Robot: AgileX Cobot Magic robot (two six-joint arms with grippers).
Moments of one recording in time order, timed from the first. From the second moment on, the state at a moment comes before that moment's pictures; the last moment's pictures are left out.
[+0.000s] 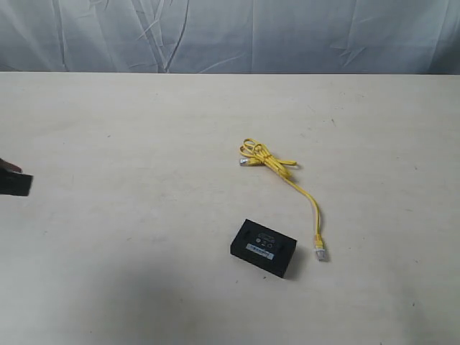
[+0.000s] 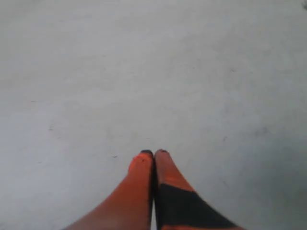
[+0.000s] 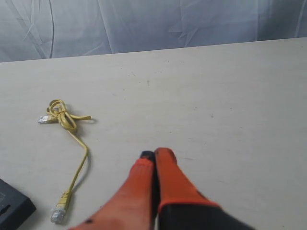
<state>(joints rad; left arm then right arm) -0.12 1.06 -0.63 -0.27 0.61 0.34 0.10 0.01 -0.01 0.06 0.37 0.01</state>
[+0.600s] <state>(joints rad) -0.67 1.61 -0.97 -0.37 0.53 0.32 0.10 0.01 -0.01 0.06 0.37 0.01</state>
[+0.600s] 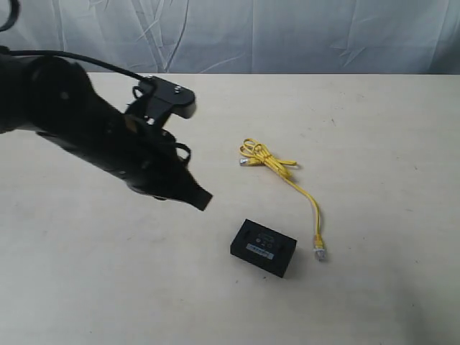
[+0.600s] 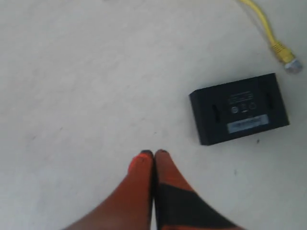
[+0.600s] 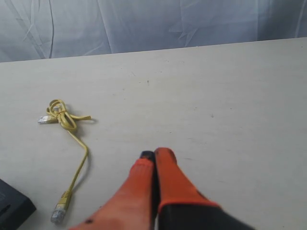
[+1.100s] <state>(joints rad) -0.90 1.93 -1.26 -0.52 0.63 0.38 0.10 0.01 -0.01 0.06 0.37 0.01</state>
